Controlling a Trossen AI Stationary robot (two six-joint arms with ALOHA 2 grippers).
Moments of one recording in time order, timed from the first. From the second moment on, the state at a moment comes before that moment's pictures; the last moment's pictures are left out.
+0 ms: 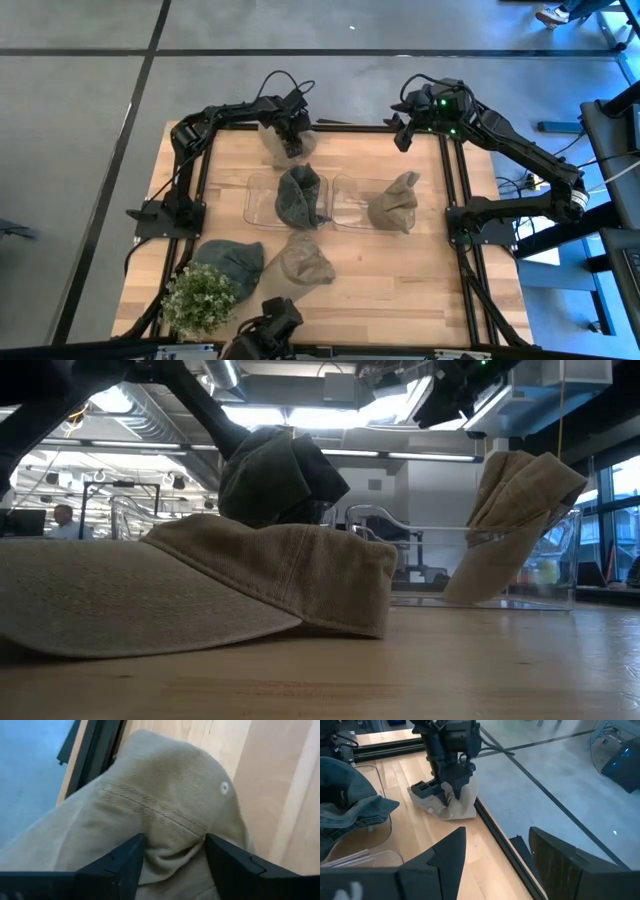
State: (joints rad) left arm 0.76 2.06 1.49 -0.64 0.13 0.42; right arm -0.63 1.14 1.22 -0.57 -0.04 -0.19
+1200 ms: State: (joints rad) left arm 0.74 1.85 1.70 -0.45 0.11 0.21; right arm -0.63 1.14 1.22 -0.54 -0.23 0.01
